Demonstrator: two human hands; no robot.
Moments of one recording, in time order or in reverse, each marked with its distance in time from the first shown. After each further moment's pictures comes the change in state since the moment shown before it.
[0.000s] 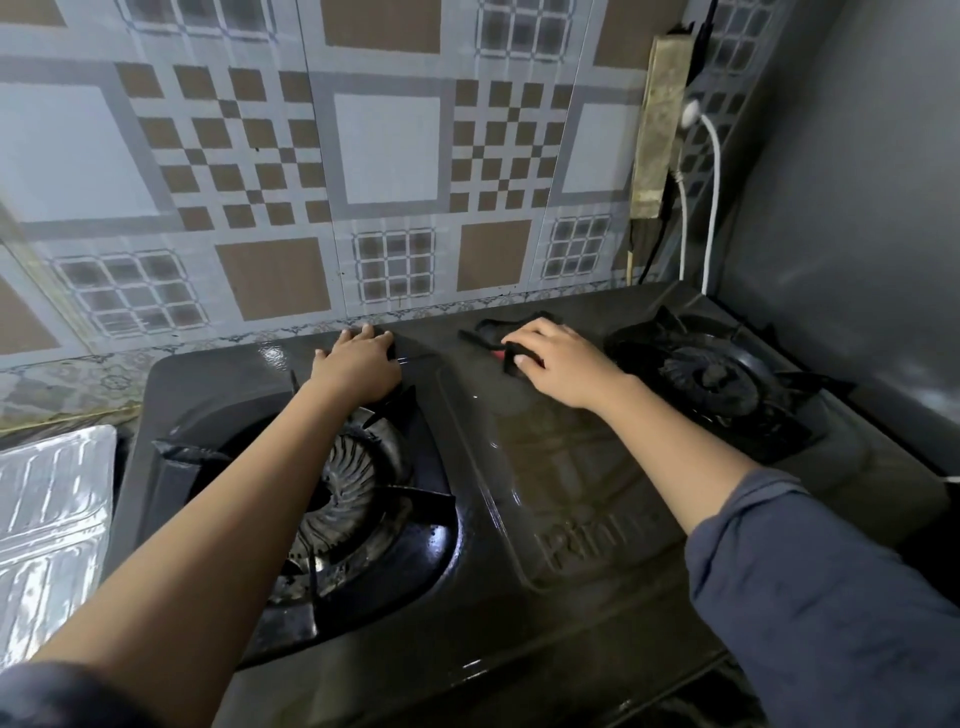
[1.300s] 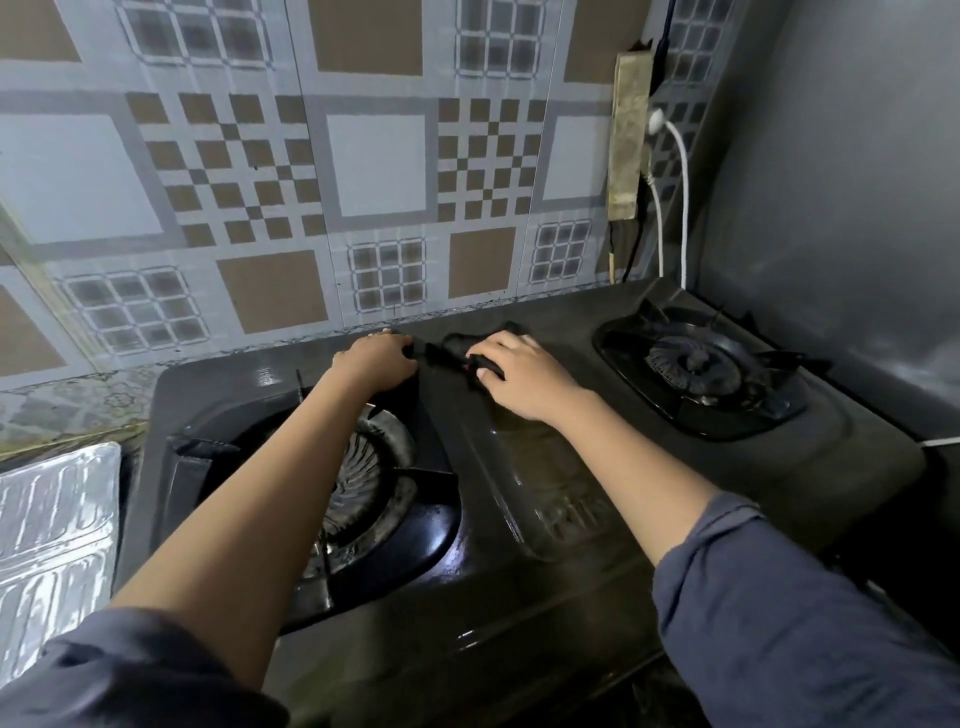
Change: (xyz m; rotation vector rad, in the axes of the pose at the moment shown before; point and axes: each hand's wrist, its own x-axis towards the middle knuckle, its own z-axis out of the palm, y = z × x) left_hand -0.004 0.016 -0.004 -0.066 -0.006 0.067; right_hand -0.014 -0.041 0.022 0.071 0.086 -0.007
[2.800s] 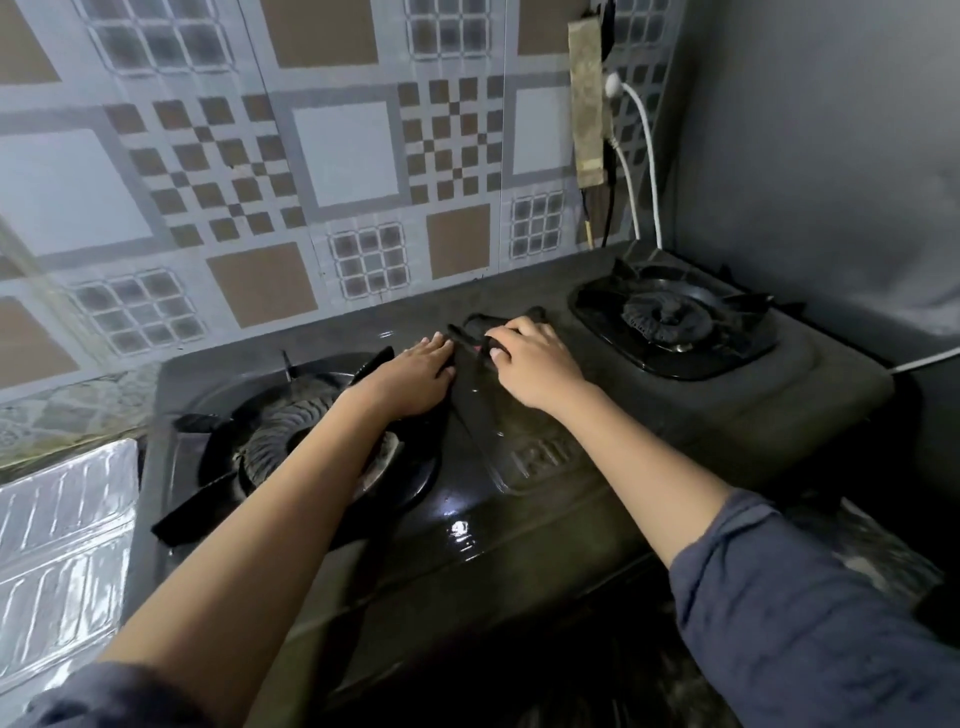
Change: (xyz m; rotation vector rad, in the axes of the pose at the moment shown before) left_hand -0.061 0.045 0.034 0.137 -0.086 0.276; right_hand -0.054 0.002 0.006 0.036 0.156 0.191
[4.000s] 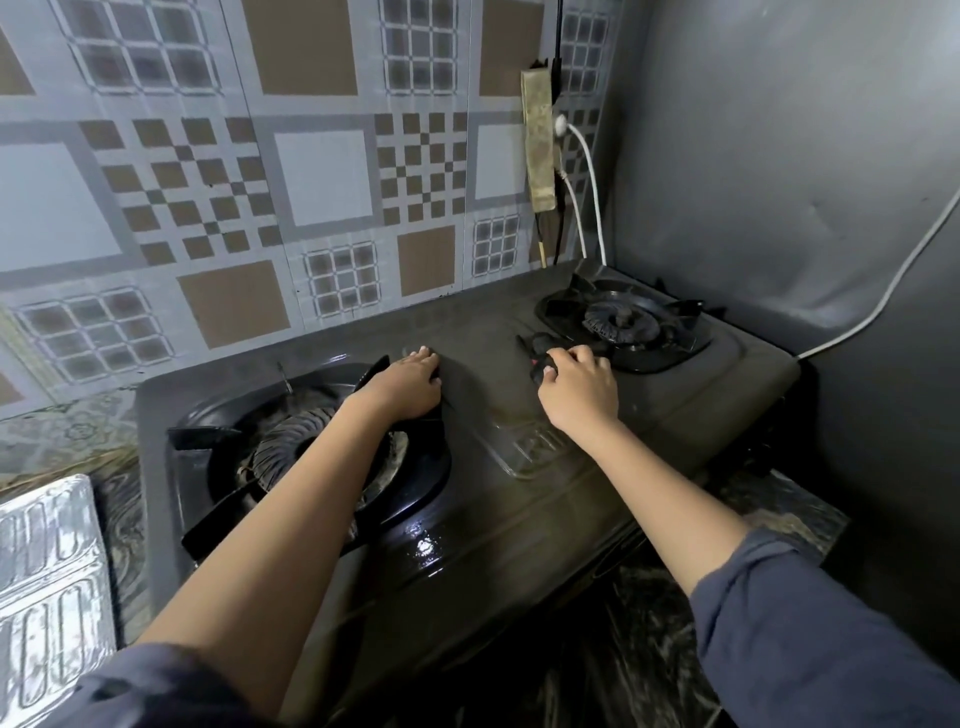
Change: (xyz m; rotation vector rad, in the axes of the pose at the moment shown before) left_hand -0.004 -0.012 0.000 -0.060 0.017 0.083; right_hand -0.056 0.012 -0.007 -0.090 0.253 0.416
